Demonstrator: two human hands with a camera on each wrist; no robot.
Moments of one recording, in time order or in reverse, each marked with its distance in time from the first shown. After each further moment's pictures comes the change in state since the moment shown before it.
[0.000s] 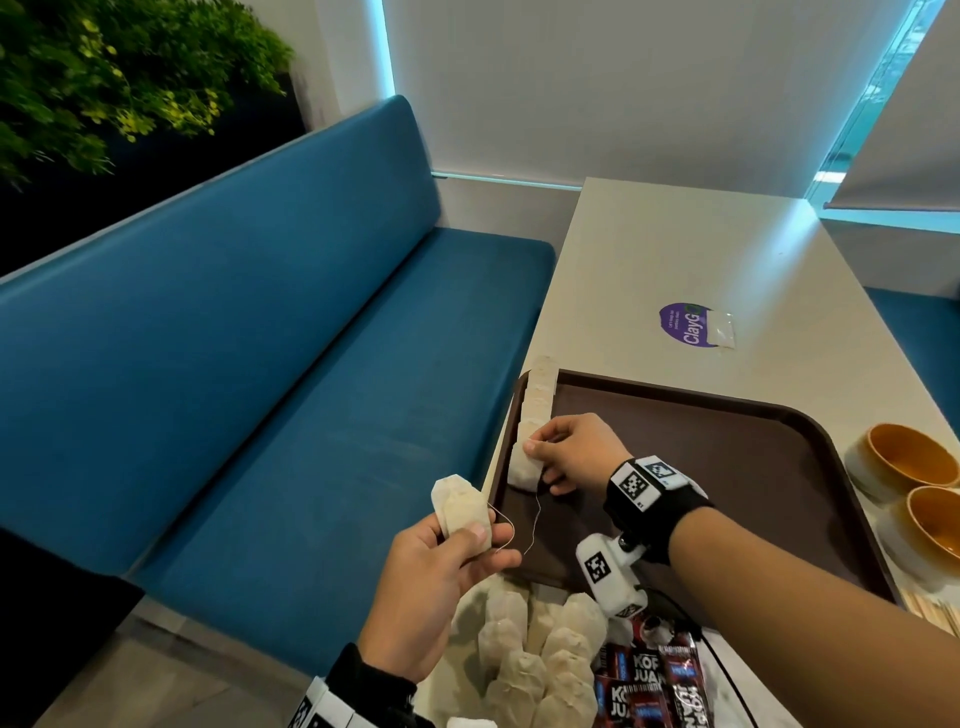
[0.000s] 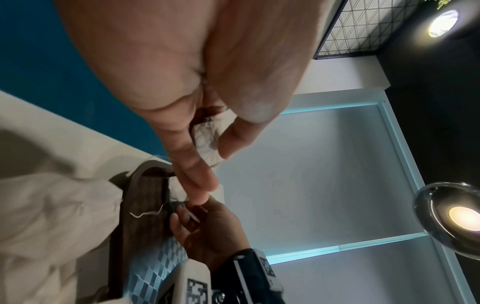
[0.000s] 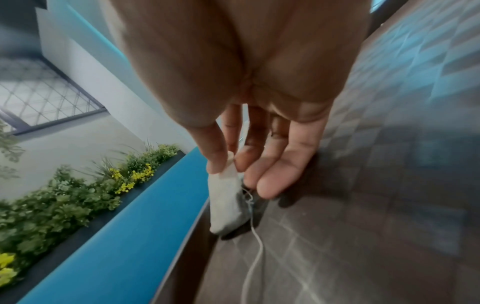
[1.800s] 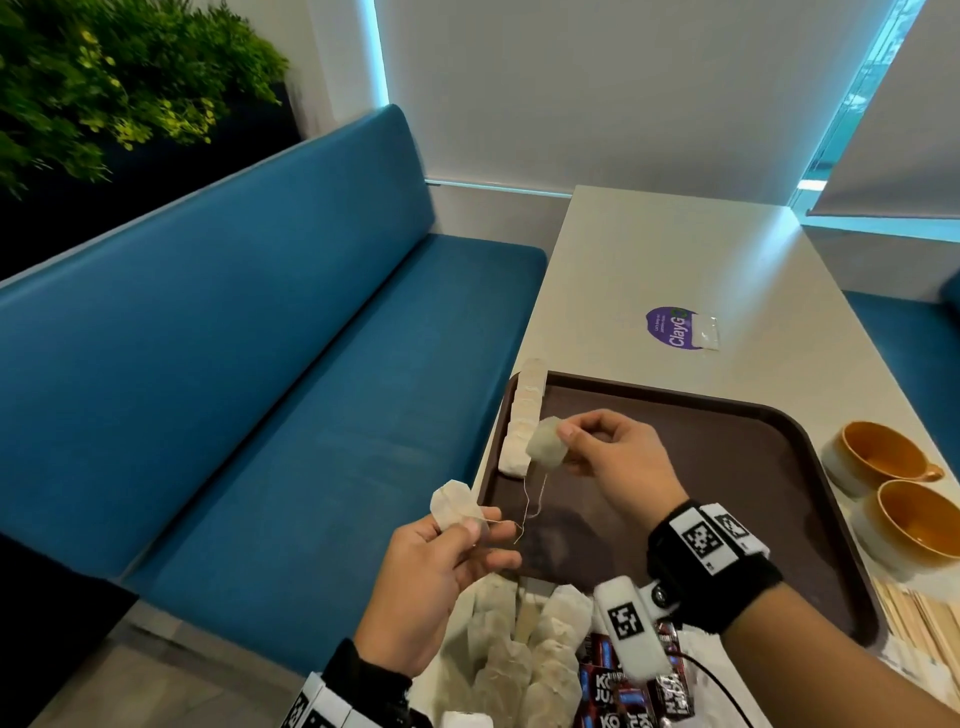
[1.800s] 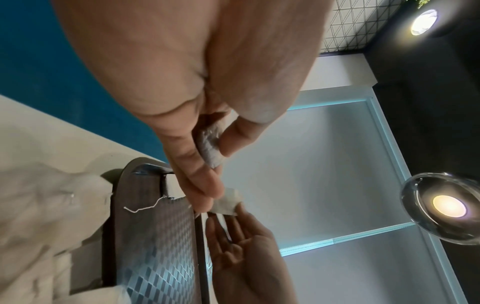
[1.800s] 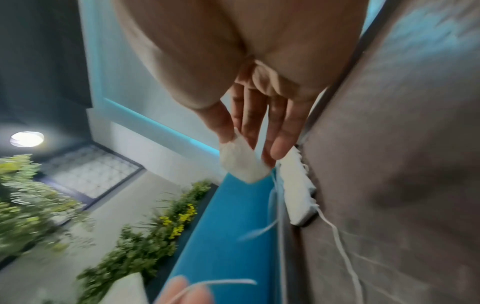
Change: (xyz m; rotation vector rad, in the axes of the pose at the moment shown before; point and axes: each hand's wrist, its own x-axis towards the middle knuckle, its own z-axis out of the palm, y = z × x) left_hand -0.008 0.002 0.008 -0.017 -0.059 0.005; right_hand -0.081 -0.017 -0.022 0.405 0.245 -0.140
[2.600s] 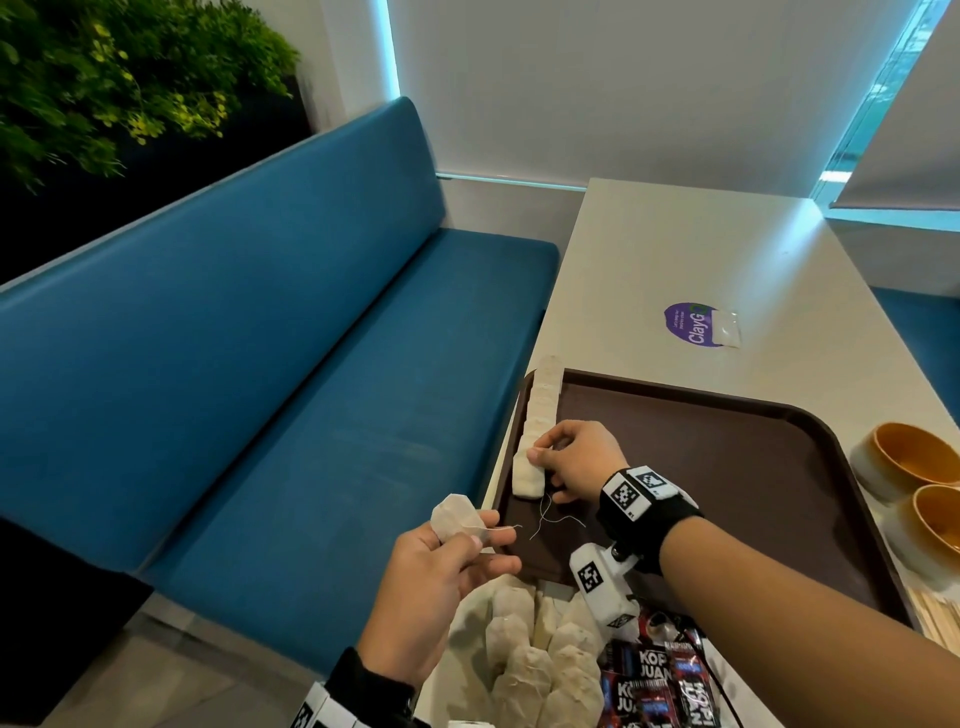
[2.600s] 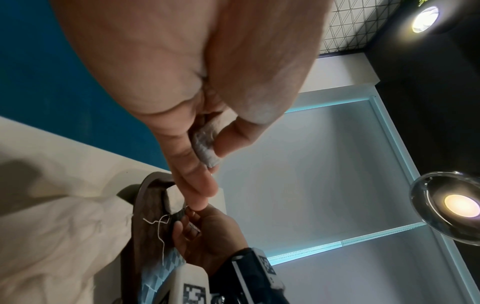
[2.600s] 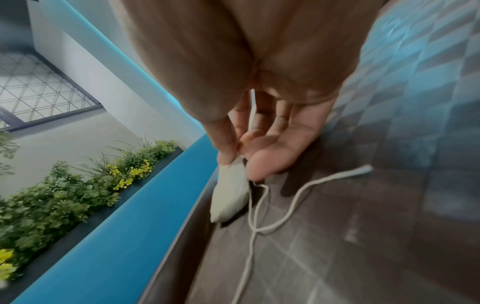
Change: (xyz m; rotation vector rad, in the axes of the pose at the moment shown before) left_hand 0.002 0.000 -0.016 0.086 0.045 -0.021; right_hand 0.059 0.044 0.039 -0.440 -0.127 0.168
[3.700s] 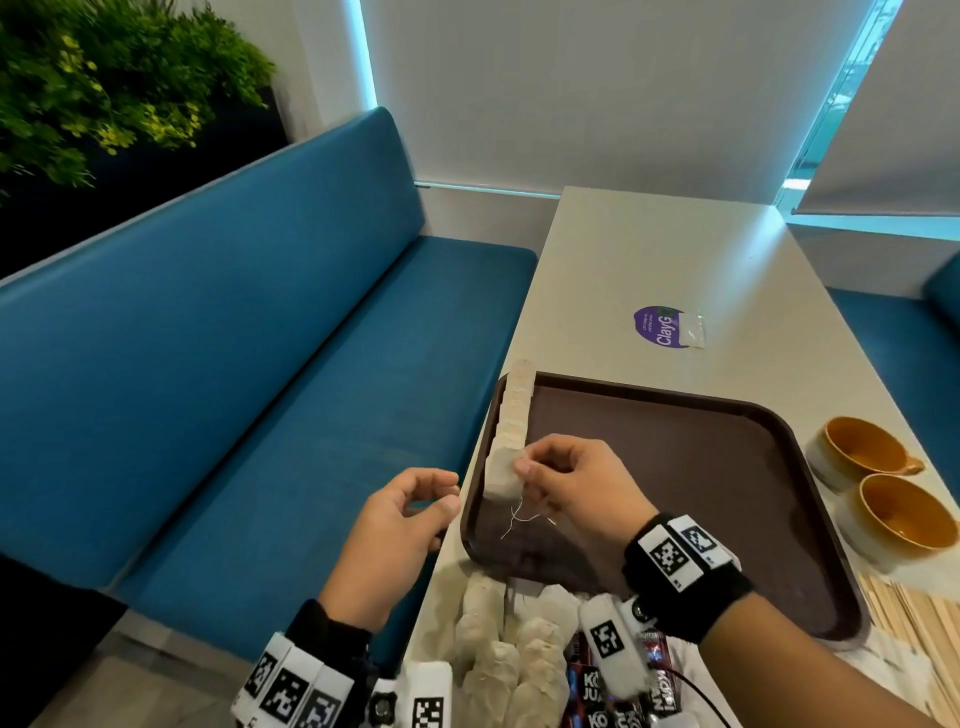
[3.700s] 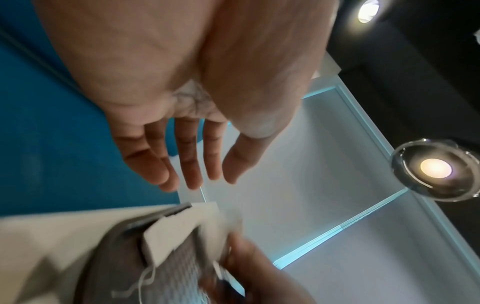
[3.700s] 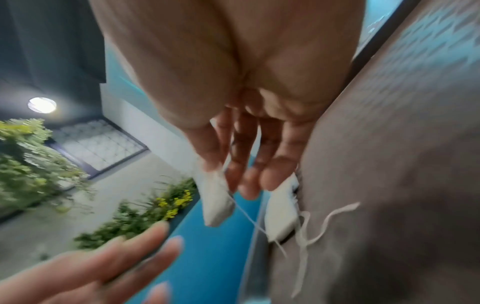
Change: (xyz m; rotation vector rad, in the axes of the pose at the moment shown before) left_hand 0.019 0.023 -0.003 0.411 0.012 0.246; right_hand -0.077 0.000 -0.029 0.295 -0.100 -0.221
